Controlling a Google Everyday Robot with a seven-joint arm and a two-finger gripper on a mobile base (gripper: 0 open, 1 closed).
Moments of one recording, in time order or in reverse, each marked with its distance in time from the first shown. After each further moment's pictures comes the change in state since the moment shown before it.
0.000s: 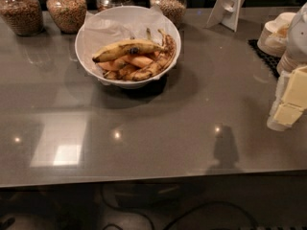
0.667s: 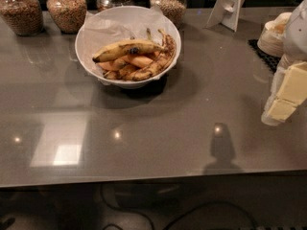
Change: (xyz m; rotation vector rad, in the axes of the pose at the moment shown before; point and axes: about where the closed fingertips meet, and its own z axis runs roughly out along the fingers) arm -0.010 -0.008 0.001 0.026 -0.047 -0.010
